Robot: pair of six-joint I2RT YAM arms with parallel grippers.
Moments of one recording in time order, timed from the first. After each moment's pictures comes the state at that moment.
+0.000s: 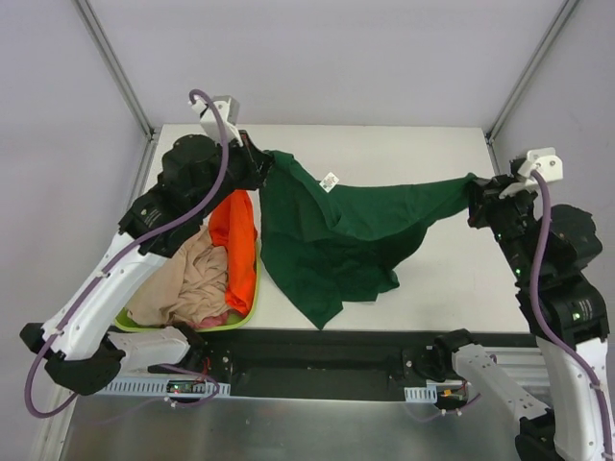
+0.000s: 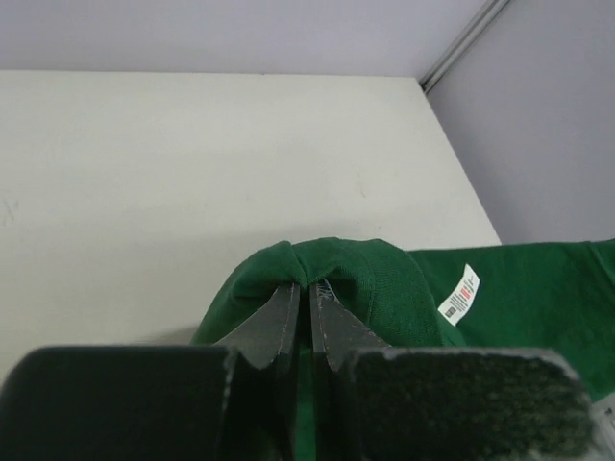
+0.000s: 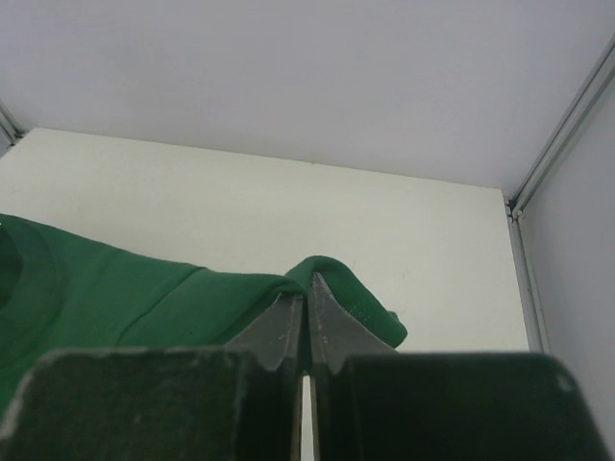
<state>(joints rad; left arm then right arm) -0.69 1.11 1.51 -0.57 -0.20 -0.45 0.34 0.70 1.34 -0.66 0.12 -0.02</state>
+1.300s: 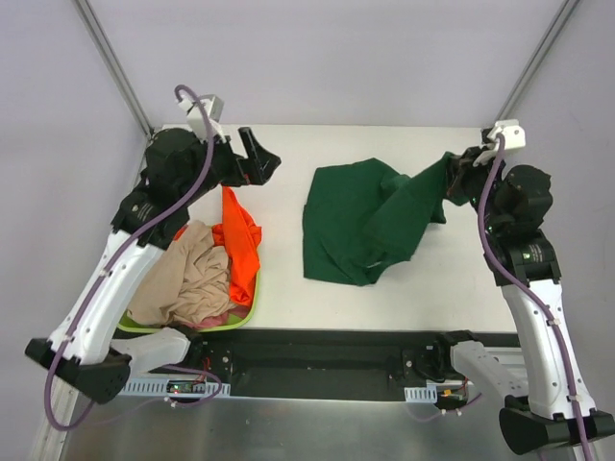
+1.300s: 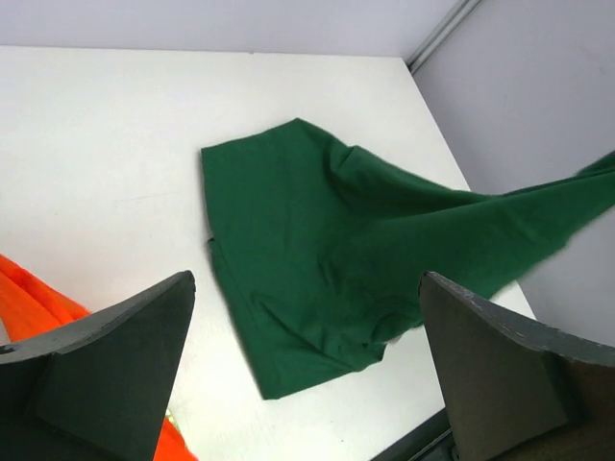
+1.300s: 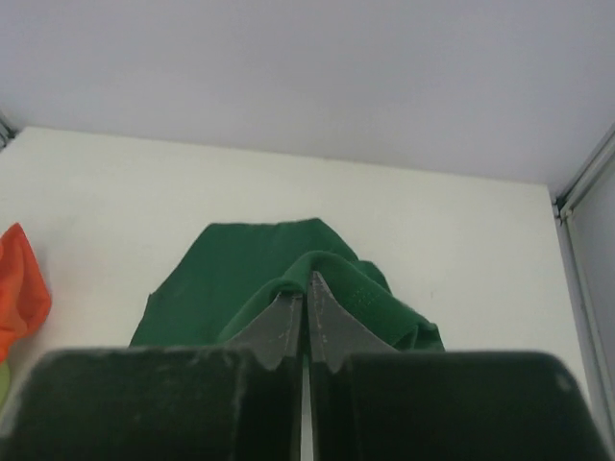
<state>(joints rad) -0.46 1.16 1.45 -0.55 0.12 -0.45 0.17 0.89 1.22 -0.35 -0.07 0.03</state>
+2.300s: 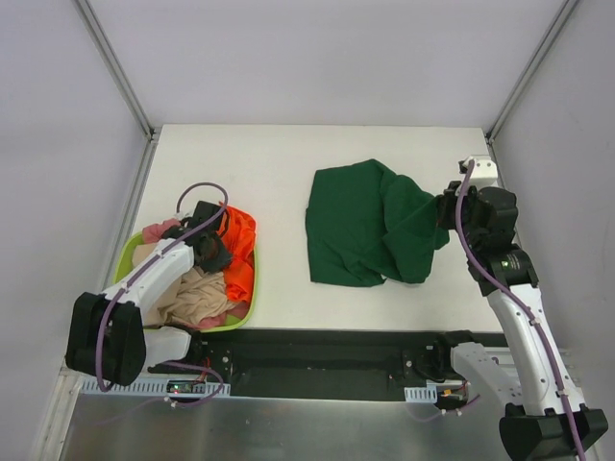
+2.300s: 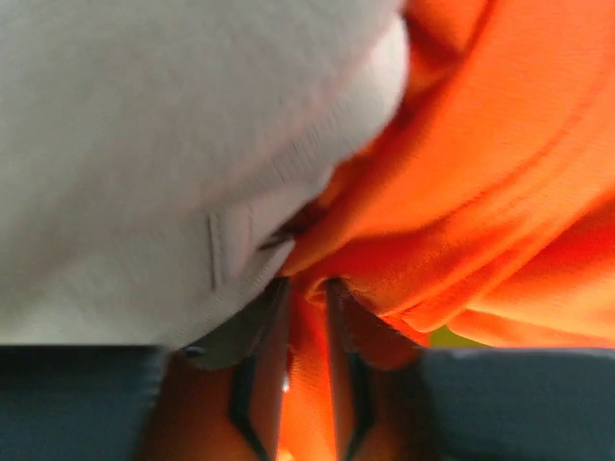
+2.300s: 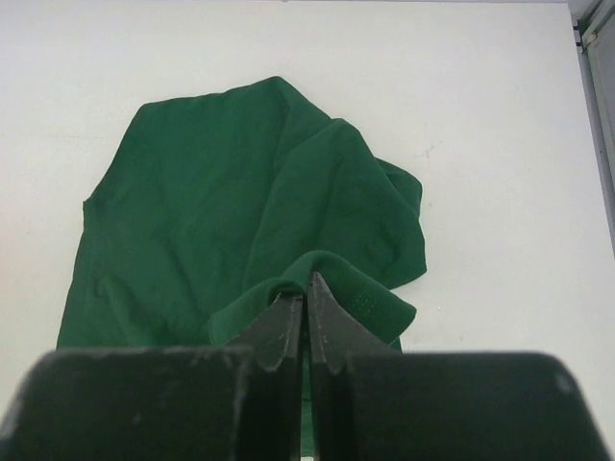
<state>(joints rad) -0.26 1.19 0.73 -0.70 -0.15 -0.81 0.17 0.82 0.92 -0.43 0.02 0.07</state>
